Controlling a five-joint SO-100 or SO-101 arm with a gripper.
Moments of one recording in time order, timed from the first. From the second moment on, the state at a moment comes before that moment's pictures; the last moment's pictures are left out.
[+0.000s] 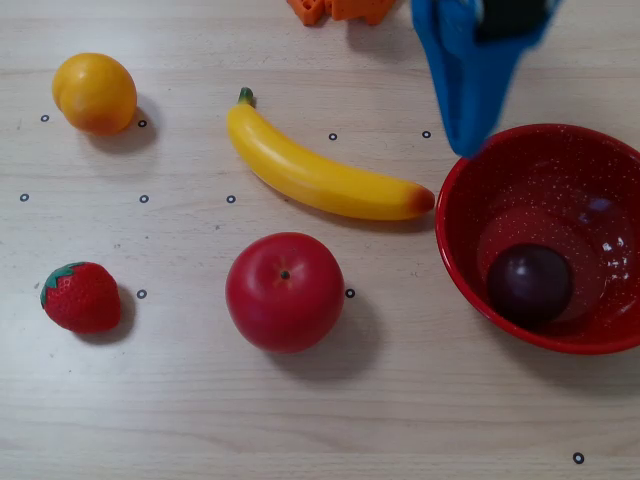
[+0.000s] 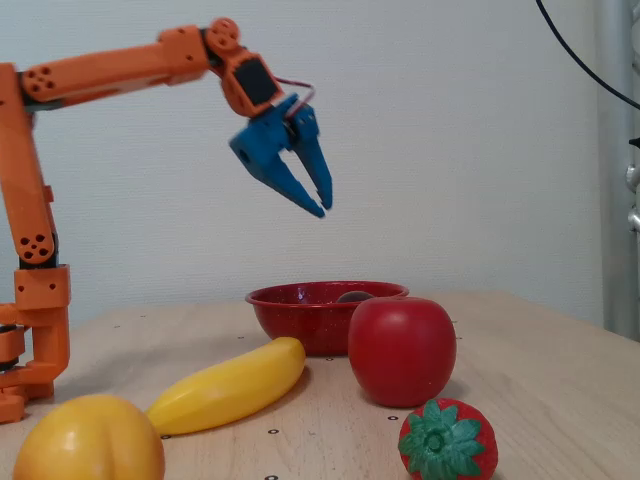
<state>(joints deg) 12.5 99.0 80.5 70.1 13.6</state>
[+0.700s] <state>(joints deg) -2.9 152.1 151.6 38.2 12.6</state>
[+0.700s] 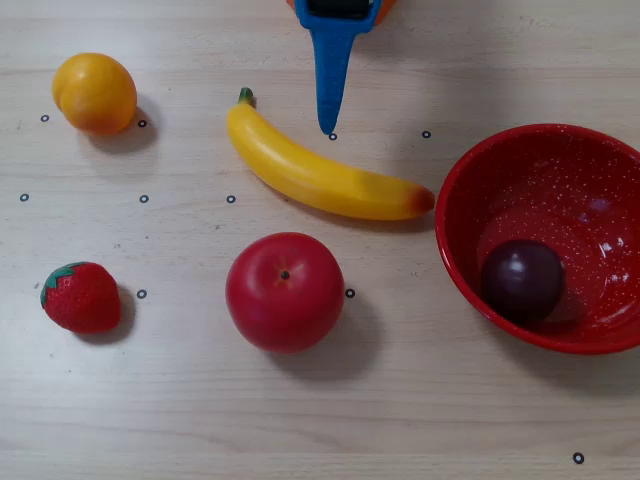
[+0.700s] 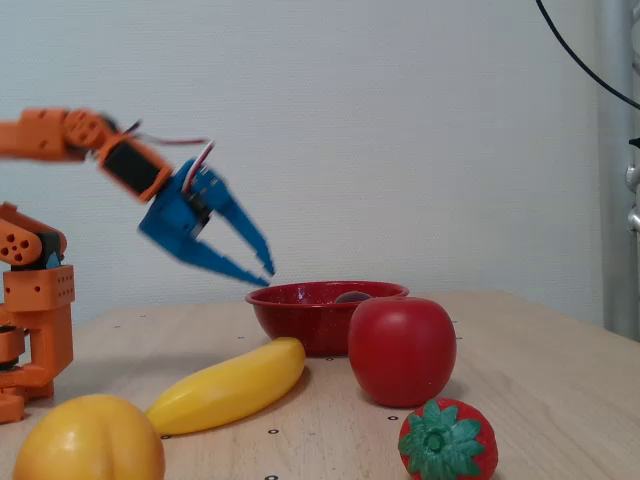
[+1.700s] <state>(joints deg) -5.4 184.2 178.2 51.2 8.5</state>
